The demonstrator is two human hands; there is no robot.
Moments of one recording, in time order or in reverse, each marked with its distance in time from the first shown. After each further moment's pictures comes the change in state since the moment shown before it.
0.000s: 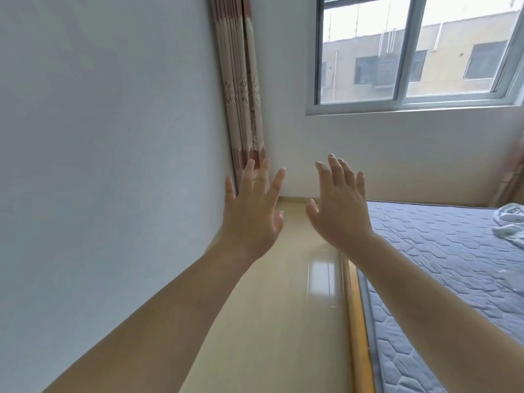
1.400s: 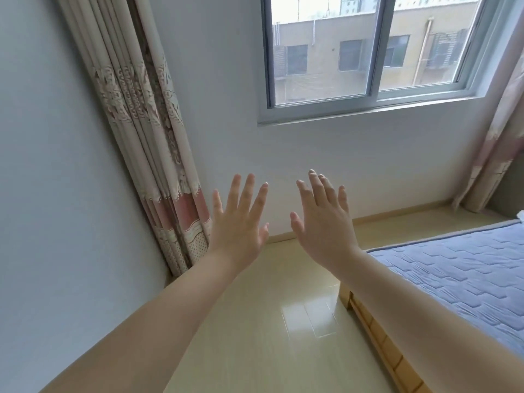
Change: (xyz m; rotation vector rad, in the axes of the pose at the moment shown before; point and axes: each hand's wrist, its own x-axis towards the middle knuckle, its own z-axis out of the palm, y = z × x) left_hand 0.658 -0.350 0.674 -0.198 -0.026 0.333; right_hand 0.686 0.113 0.614 -0.292 0.029 0.227
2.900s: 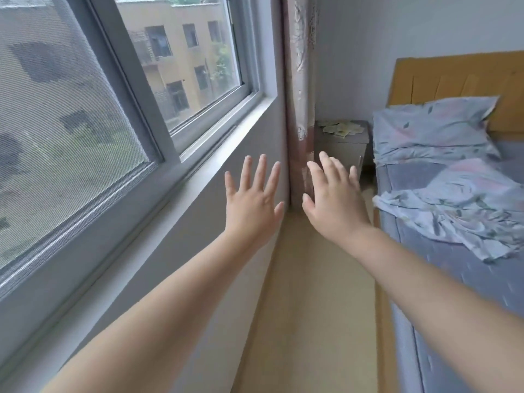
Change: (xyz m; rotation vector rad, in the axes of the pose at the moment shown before) left_hand 1.054 0.353 0.593 -0.481 -0.026 0.859; right_hand 0.615 0.796 0.433 -0.558 0.028 0.926
